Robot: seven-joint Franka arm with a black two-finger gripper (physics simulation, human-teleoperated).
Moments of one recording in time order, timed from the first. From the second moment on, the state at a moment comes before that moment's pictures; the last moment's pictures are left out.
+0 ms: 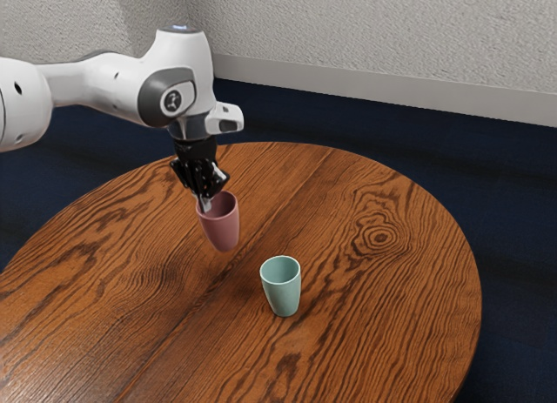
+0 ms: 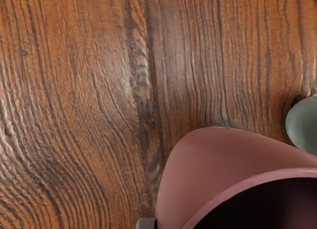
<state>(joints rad) -0.16 0.16 0.10 -1.79 0.03 1.87 0.03</state>
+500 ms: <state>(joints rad) -0.21 0.14 0.10 -1.79 0.03 1.86 0.04</state>
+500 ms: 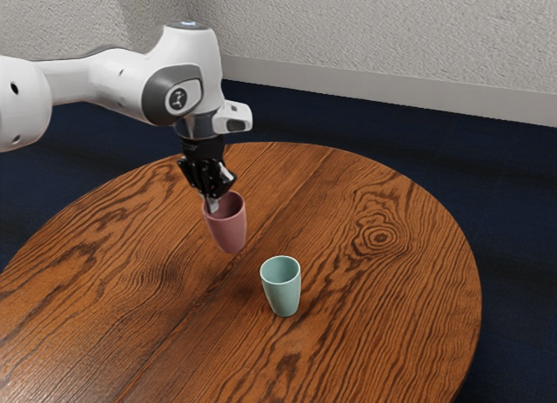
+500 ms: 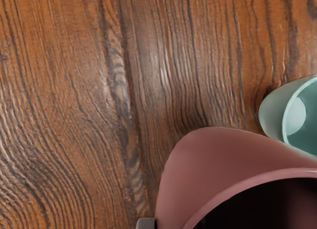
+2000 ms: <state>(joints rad) -0.33 0.19 0.09 -1.75 0.03 1.88 0.03</state>
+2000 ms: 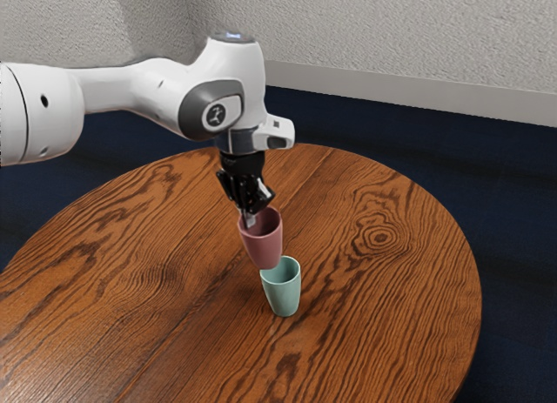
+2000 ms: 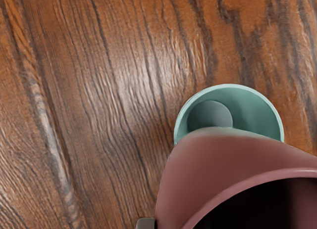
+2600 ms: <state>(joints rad) -0.34 0.22 0.08 -1.72 0.03 1.88 0.03</state>
